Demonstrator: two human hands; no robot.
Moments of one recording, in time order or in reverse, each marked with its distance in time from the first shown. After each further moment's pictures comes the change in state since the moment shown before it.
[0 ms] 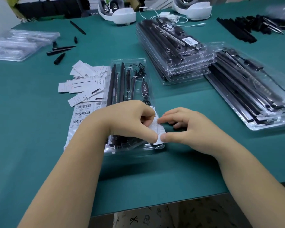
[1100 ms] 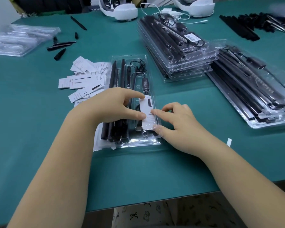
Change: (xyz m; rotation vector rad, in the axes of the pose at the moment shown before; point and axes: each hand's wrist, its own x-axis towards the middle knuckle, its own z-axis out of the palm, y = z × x) left_hand -0.001 -0.034 -0.011 -0.007 0.225 -0.191; right_hand 0.011 0.002 0.023 -0.366 0.028 0.010
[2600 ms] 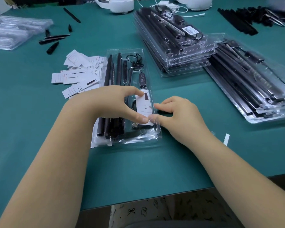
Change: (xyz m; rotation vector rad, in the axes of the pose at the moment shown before) left_hand 0.001 0.014 -0.005 0.066 -0.158 -0.104; right_hand 0.008 -0.007 -0.001 0.045 0.238 0.126
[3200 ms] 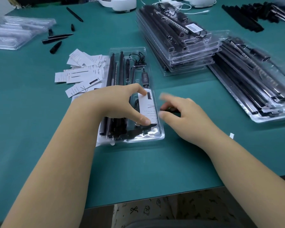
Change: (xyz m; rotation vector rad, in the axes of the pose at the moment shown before) left_hand 0.005 0.000 0.003 0.072 -0.010 -0.036; right_hand -0.003 0.008 -0.007 0.101 -0.107 -0.070
